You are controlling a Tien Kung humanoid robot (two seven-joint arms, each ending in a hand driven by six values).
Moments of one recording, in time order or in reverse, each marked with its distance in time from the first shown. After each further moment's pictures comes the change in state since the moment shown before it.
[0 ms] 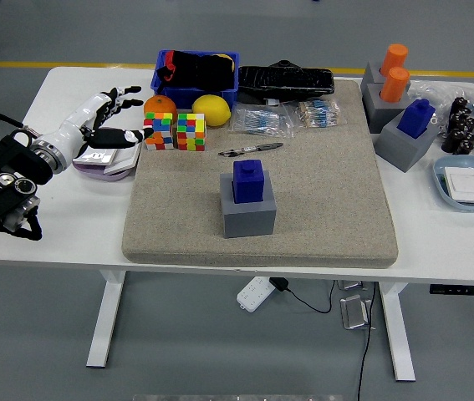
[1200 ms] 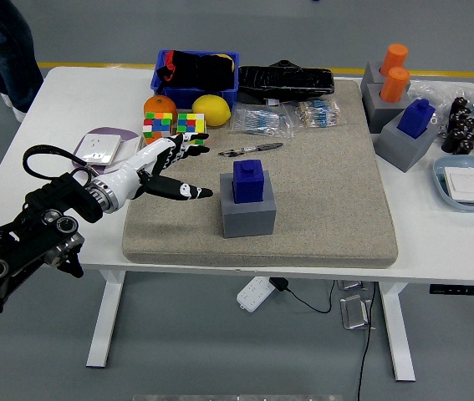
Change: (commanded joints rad) left arm 0.098 -0.115 -0.046 -0.093 0.041 -0.067 -0.011; right arm 0.004 0.009 0.007 0.001 -0.007 0.000 0.001
